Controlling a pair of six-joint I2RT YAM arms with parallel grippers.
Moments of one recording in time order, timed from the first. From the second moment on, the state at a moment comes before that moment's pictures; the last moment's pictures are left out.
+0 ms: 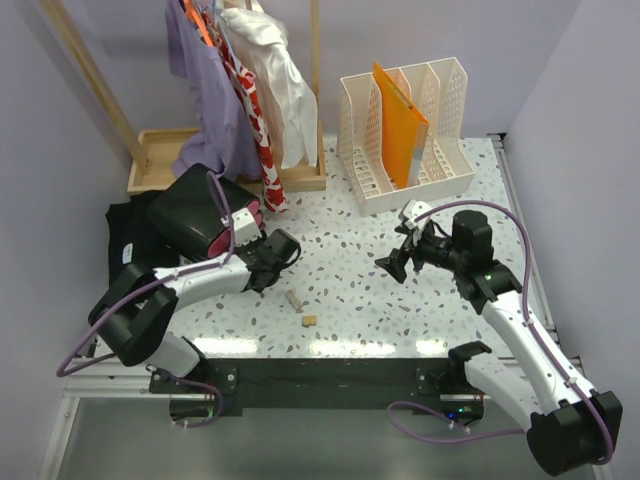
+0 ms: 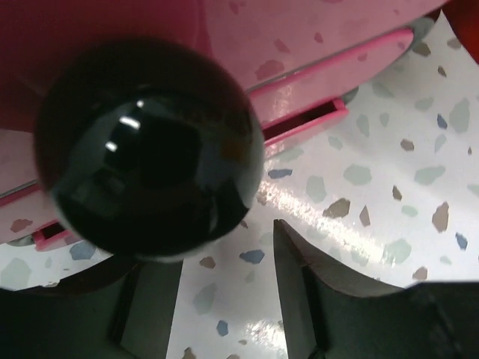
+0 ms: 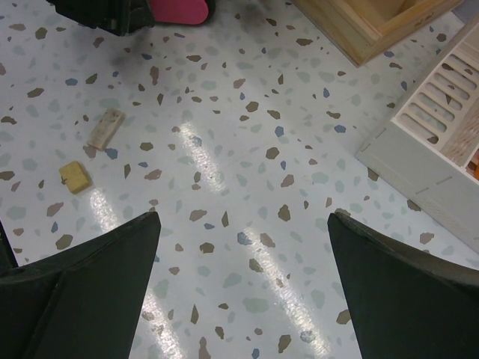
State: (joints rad) left arm -0.72 1.49 0.77 -0.37 -0.88 -1.09; right arm 0.29 0.86 0.69 -0.26 -0.62 -0.33
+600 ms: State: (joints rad) left arm -0.72 1.71 0.91 -0.59 -1.04 -1.37; right arm 0.29 0.86 0.69 -0.26 -0.62 -0.33
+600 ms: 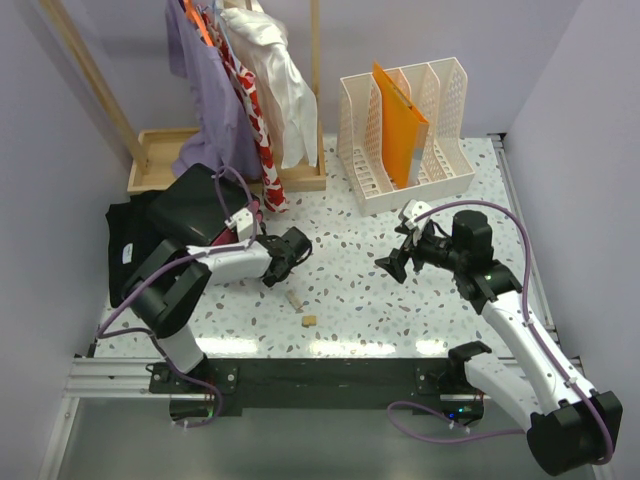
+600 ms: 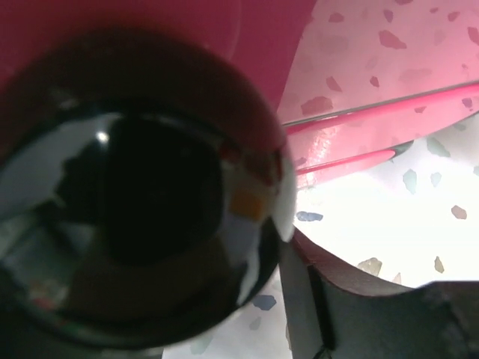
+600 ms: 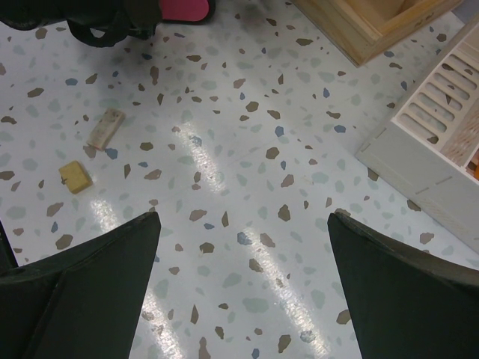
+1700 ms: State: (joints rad) left arm -1.00 1.71 1.00 -0.82 -0.95 -1.54; right arm 0.29 0.86 0.69 -0.26 -0.62 -0.33
